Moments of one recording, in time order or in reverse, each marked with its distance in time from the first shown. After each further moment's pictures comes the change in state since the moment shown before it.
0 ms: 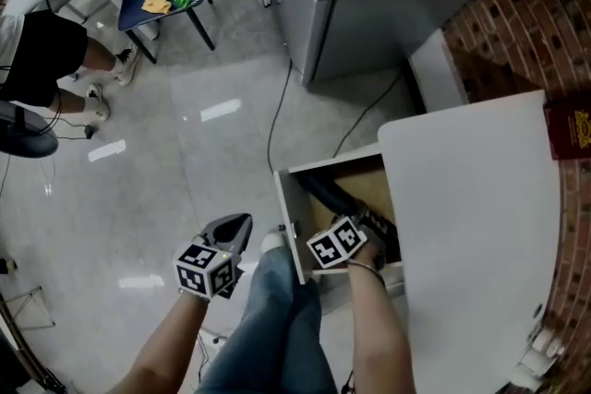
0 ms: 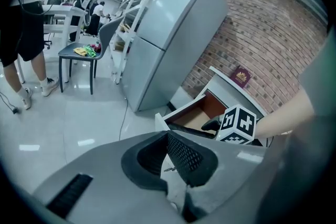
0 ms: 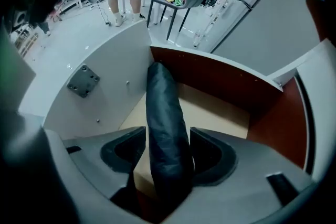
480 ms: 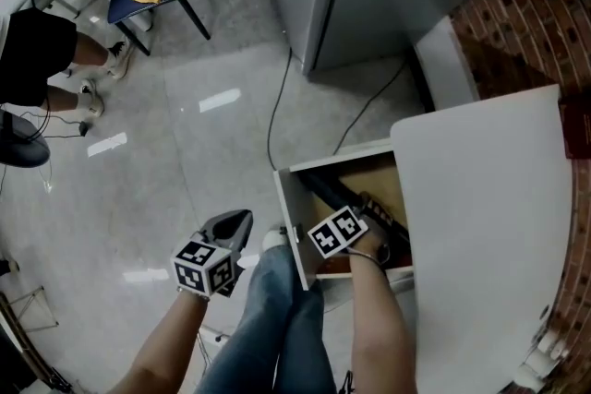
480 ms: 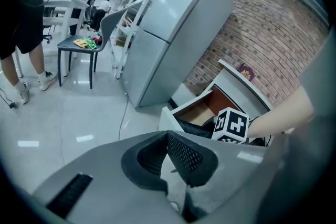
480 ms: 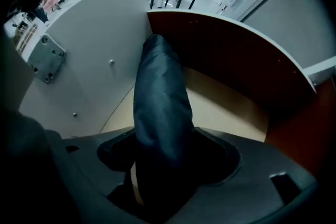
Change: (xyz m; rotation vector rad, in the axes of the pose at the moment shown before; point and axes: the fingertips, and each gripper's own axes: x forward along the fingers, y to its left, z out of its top) left arm 0.032 0.021 -0.014 -0.027 0.033 -0.009; right arm 0.053 -0.001 -0.010 -0.054 0.132 0.013
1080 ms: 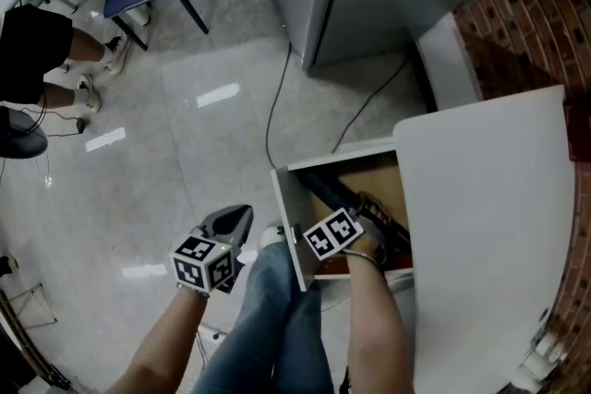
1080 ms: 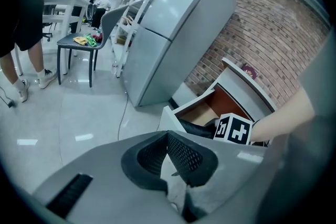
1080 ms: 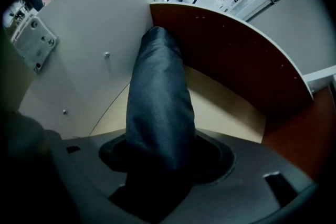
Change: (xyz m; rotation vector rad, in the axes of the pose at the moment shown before) left arm 0.016 0.003 0.001 -0.016 0.002 -0.002; right arm 0.008 -0.004 0.001 -0.030 0.007 -0.077
